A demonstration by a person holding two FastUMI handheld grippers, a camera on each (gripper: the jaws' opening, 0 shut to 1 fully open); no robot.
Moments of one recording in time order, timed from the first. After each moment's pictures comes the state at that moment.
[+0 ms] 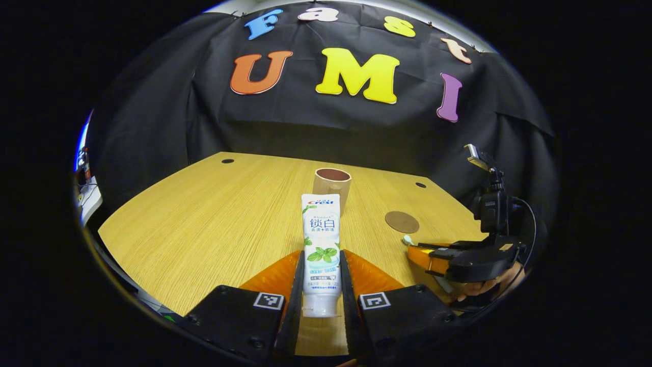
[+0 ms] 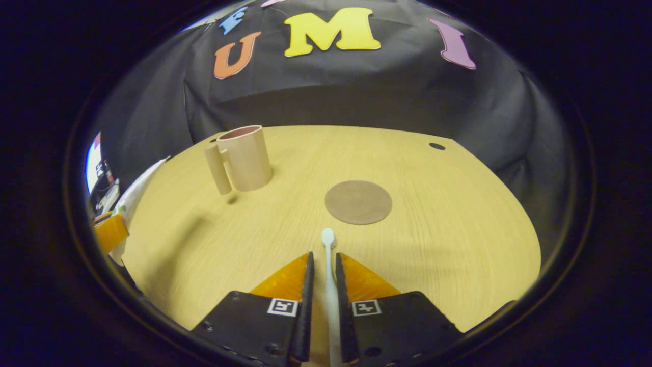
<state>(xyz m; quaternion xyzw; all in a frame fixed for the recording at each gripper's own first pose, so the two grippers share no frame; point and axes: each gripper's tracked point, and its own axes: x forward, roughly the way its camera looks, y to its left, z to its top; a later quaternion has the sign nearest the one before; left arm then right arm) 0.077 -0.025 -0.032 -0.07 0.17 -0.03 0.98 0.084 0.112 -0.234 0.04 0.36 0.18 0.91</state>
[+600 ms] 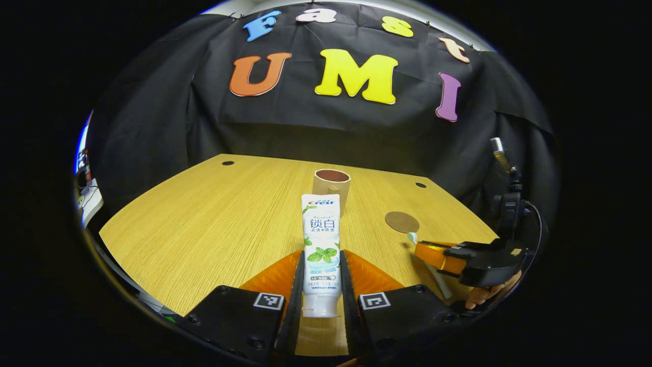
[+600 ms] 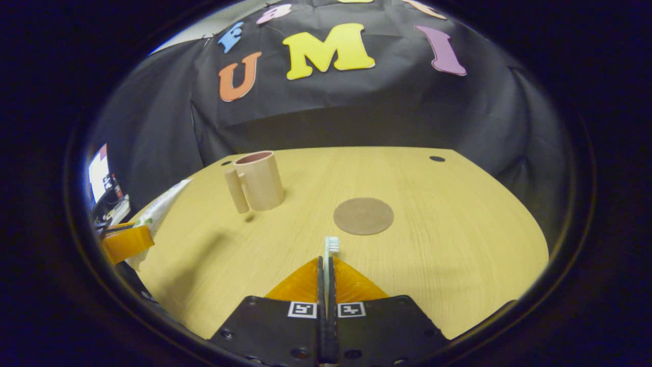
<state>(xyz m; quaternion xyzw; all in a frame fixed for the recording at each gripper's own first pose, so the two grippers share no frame) 0.077 -0.022 -0.033 -0.07 0.16 -0.02 0.98 0.074 0.104 -0.195 0.08 0.28 0.19 0.94</state>
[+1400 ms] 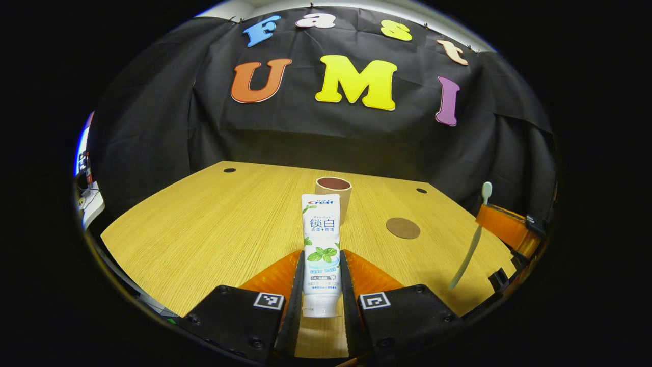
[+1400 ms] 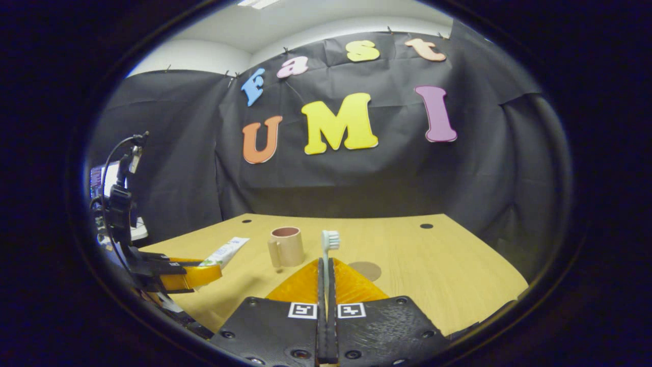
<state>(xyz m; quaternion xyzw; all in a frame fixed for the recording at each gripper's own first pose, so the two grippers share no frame) 0.078 -0.020 -0.018 -0.06 0.13 -0.02 0.99 0.021 0.068 -0.063 0.10 0.09 0.20 0.97</state>
